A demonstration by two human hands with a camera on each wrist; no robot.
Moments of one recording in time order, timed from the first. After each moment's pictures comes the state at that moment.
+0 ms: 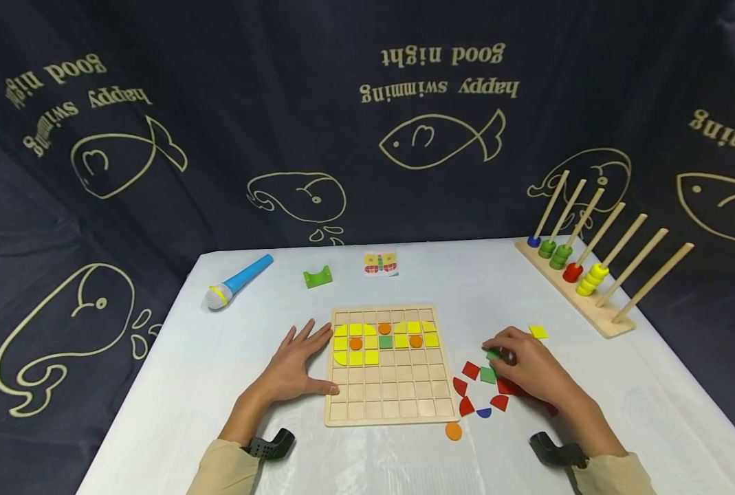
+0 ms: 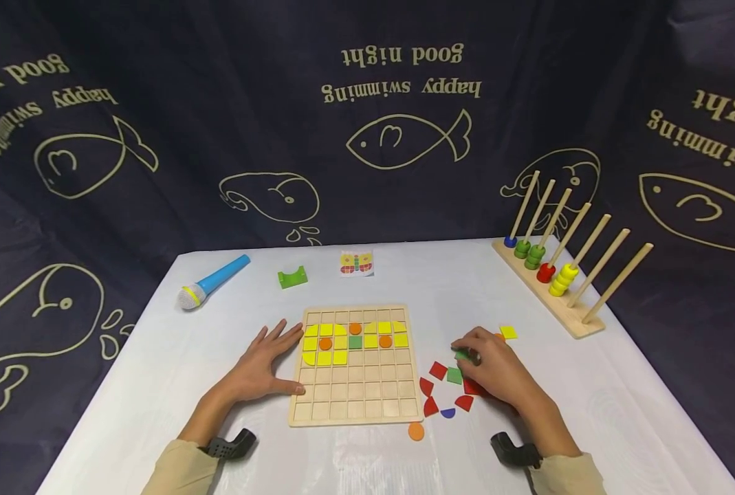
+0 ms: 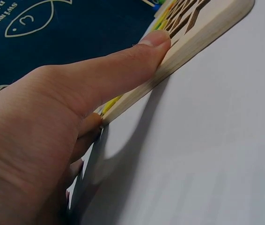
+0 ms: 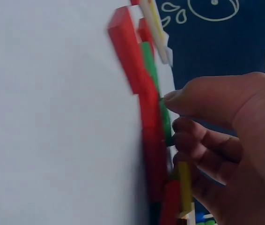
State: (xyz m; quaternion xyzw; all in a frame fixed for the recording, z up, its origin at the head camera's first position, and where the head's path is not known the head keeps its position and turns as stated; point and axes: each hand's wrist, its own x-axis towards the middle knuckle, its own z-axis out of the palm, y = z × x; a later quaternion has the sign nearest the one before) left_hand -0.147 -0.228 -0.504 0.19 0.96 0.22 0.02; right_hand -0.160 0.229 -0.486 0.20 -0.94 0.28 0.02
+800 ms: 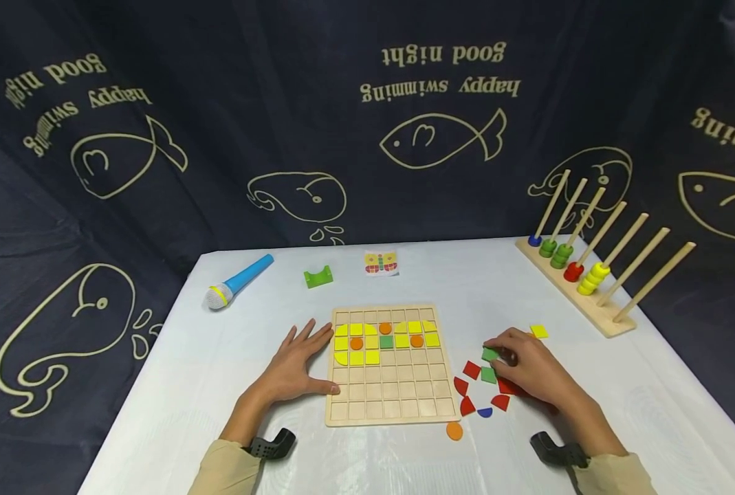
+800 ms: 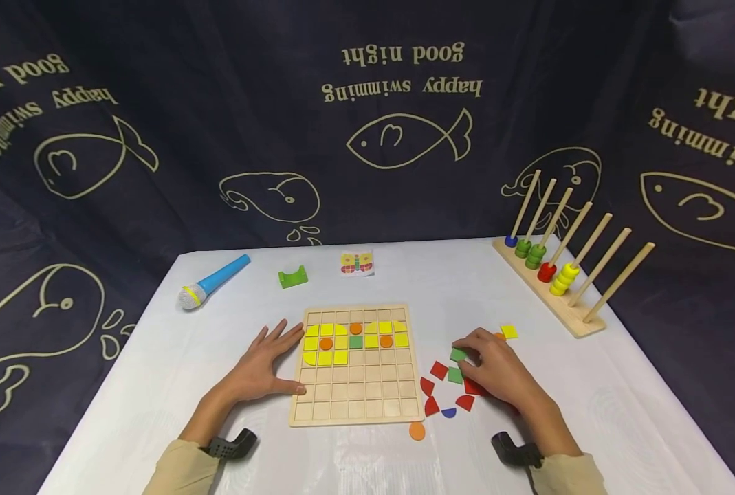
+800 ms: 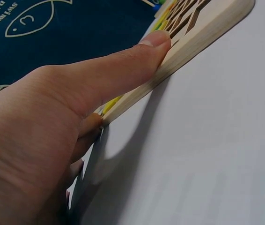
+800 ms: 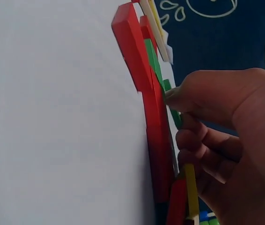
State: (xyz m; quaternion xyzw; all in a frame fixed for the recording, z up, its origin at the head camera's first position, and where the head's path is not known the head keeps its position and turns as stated) left_hand -0.147 -0.230 -0.505 0.20 0.95 0.23 0.01; right_hand -0.162 0.228 -0.490 0.17 -0.95 0.27 0.00
